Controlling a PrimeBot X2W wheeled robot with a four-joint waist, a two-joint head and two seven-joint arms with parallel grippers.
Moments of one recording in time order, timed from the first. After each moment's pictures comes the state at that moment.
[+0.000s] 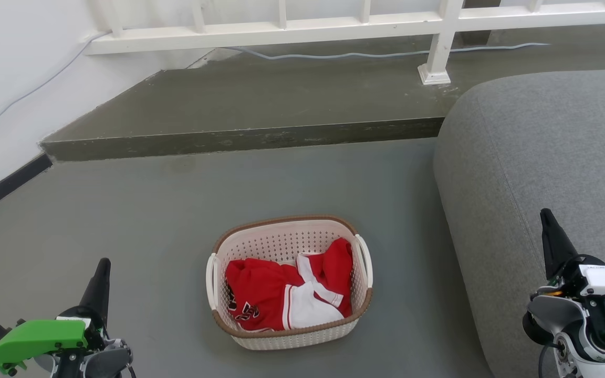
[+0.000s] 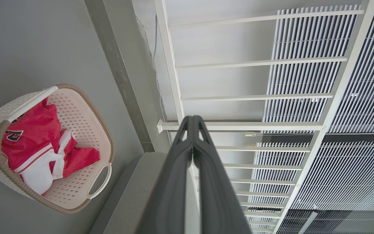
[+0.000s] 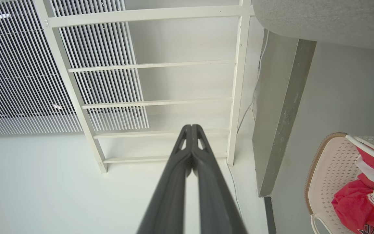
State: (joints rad) left arm -0.05 0.07 0.02 0.28 -1.66 -0.12 0.06; right arm -0.05 -0.11 -0.03 0.27 1.69 0.11 0.02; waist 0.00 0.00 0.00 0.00
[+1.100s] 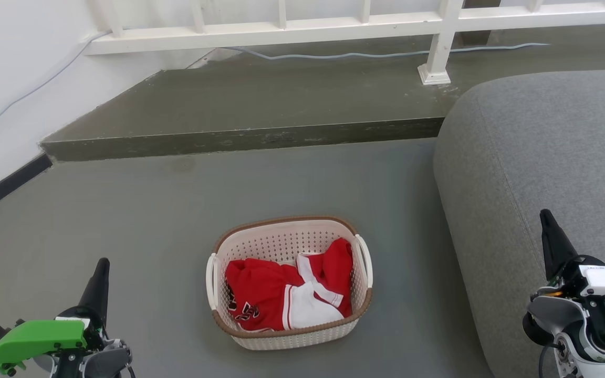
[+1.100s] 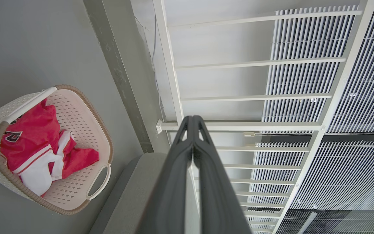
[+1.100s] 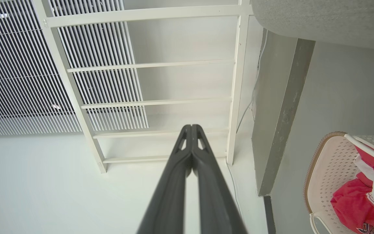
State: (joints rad) left arm -0.05 0.07 0.02 0.28 -1.66 -0.12 0.06; right arm -0.05 -0.10 -0.03 0.27 1.69 0.11 0.03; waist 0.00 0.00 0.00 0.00
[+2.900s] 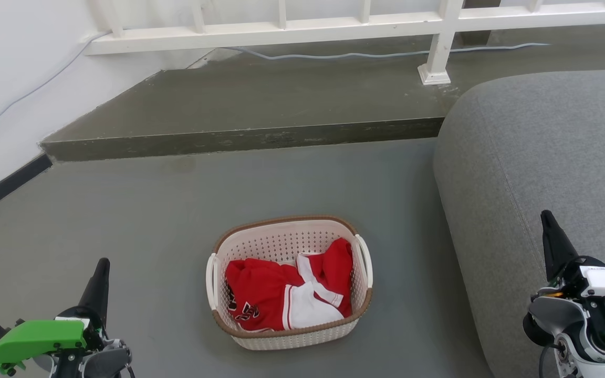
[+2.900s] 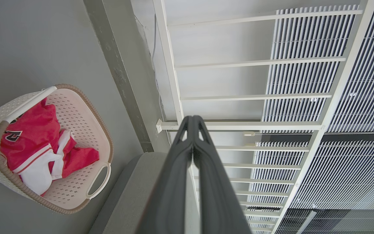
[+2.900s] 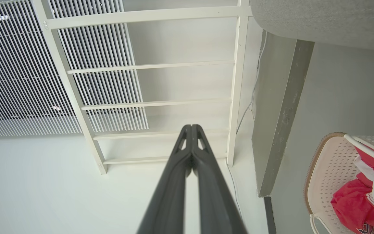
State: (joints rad) left arm -0.05 0.07 0.03 0.28 -1.66 -0.12 0.07; right arm -0.05 -0.10 -0.04 0.28 1.69 0.12 0.03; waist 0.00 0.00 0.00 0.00
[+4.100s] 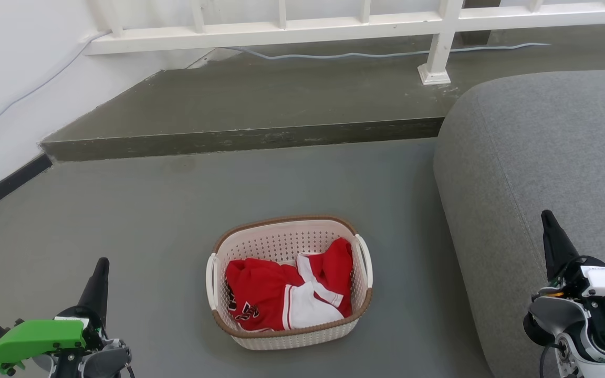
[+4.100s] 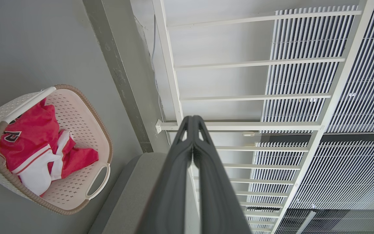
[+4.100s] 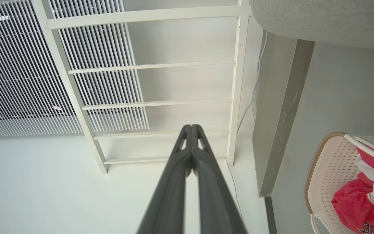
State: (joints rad) left arm -0.05 0.07 0.03 0.28 -1.66 -0.12 0.07; right arm -0.05 -0.10 -0.04 0.28 1.69 0.12 0.04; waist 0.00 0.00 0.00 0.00
